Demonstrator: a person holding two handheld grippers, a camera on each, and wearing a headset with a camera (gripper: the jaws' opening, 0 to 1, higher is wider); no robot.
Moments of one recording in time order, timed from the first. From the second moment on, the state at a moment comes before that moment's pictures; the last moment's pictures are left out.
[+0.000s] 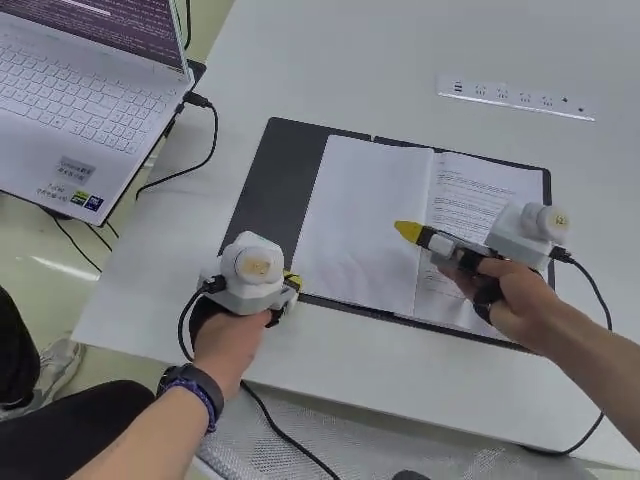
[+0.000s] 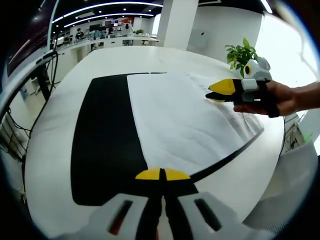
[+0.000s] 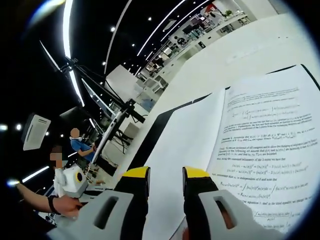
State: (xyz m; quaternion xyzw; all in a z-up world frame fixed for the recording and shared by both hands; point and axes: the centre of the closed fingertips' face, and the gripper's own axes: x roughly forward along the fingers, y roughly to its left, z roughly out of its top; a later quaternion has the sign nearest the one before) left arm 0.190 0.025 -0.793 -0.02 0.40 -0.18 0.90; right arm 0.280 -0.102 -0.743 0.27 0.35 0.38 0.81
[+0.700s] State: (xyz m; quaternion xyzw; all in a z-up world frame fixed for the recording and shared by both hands) left arm 0.191 0.025 -0.794 -0.01 0.40 -0.18 0.90; right arm 0.318 -0.122 -0.759 0.27 0.33 0.35 0.83
